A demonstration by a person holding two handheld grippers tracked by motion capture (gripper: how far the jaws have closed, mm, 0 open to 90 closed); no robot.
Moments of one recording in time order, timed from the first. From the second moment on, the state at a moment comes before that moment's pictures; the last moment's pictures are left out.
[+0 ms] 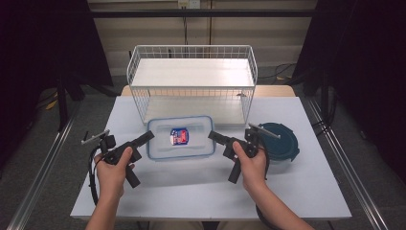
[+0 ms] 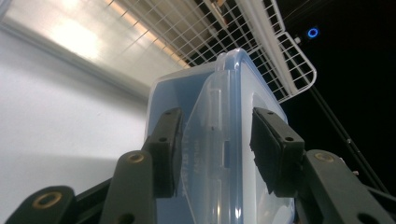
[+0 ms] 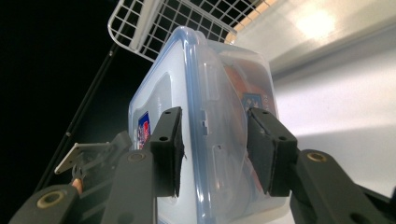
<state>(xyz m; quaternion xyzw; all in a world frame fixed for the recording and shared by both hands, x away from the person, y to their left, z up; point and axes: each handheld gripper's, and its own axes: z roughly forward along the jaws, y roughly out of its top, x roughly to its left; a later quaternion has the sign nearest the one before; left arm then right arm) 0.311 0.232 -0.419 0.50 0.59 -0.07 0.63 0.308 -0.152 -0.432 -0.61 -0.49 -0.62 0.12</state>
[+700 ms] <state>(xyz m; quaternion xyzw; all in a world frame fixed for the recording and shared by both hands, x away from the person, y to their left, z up) 0.317 0.222 -0.380 0.49 0.57 -0.06 0.65 0.312 -0.162 -0.395 -0.58 -0.47 -0.65 0.10</state>
